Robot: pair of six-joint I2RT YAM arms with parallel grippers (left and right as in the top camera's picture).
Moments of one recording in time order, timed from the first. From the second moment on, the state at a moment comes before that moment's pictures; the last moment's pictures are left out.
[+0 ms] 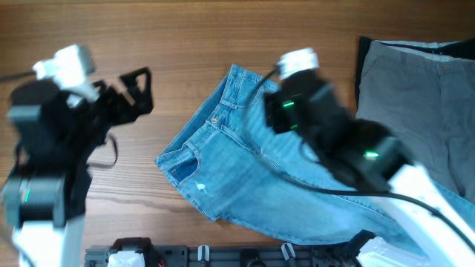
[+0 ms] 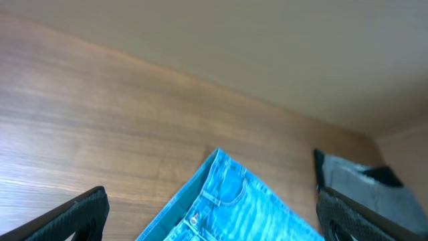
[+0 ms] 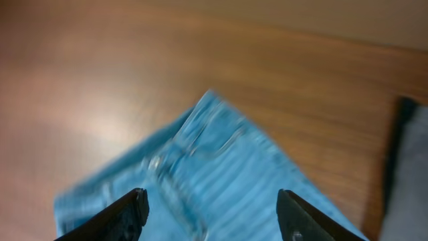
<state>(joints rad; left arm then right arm) 0.00 1.03 1.32 -0.79 0.23 -0.39 0.69 1.26 1.44 -0.88 0.32 0.35</state>
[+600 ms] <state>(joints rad) -0.20 1.84 1.32 -0.43 0.31 -0.33 0.26 1.20 1.45 -1.00 0.04 0.46</state>
